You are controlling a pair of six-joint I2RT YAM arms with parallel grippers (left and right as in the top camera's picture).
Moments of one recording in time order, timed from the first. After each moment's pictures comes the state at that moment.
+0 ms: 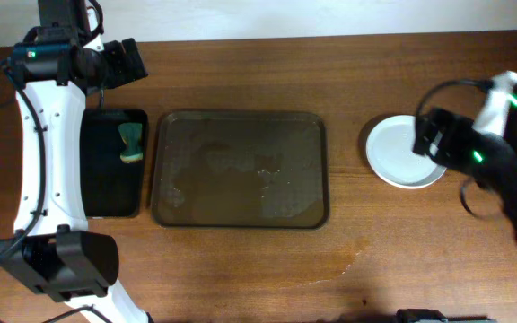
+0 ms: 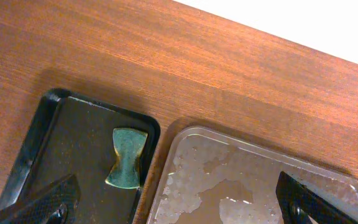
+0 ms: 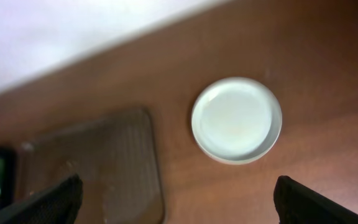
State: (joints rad) left arm 0.06 1.92 2.09 -1.14 0.02 -0.25; right arm -0.06 1.13 1.66 -1.25 -0.04 0.31
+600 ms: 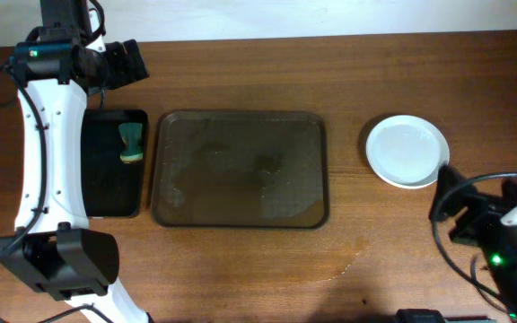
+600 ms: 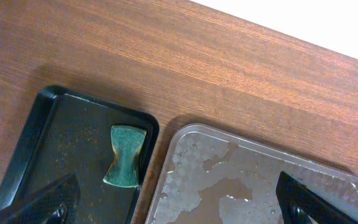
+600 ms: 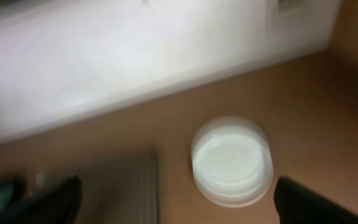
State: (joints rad) left arm 0.06 1.92 2.09 -1.14 0.03 -0.25; right arm -0.06 0.67 1.30 -0.99 -0.01 0.26
